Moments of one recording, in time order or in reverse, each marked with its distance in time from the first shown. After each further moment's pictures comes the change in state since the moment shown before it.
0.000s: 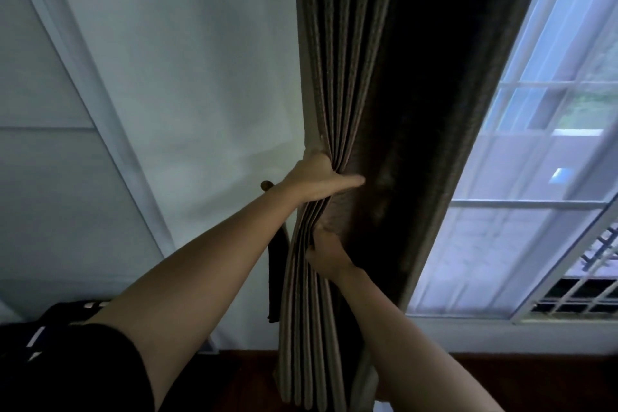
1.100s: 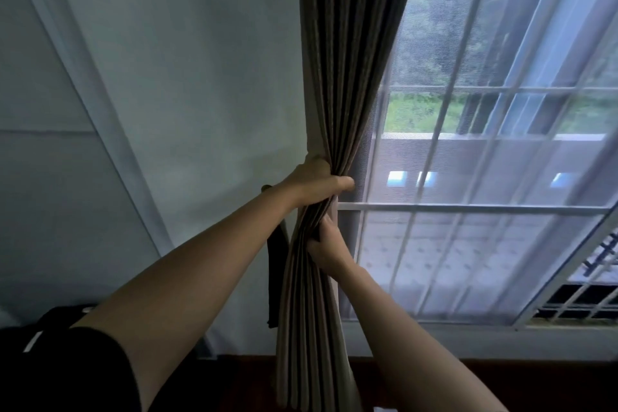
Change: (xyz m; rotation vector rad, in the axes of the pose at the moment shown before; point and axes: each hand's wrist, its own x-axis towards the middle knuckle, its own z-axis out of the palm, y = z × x) left_hand 0.003 -0.002 -0.004 0.038 -0.013 -0.046; right_hand 0.008 -0.008 -0.010 0.243 0.160 -0.197
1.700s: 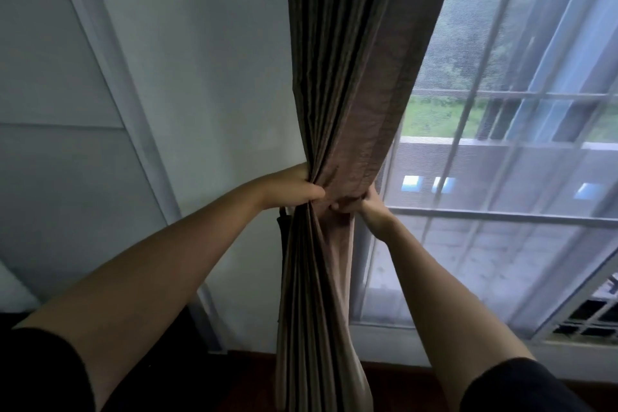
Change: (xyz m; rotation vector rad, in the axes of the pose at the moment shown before) left_hand -0.042 -0.024 -0.044 -0.159 -0.216 0.127; right_hand 0.045 0.004 -0.061 0.571 0.002 0.155
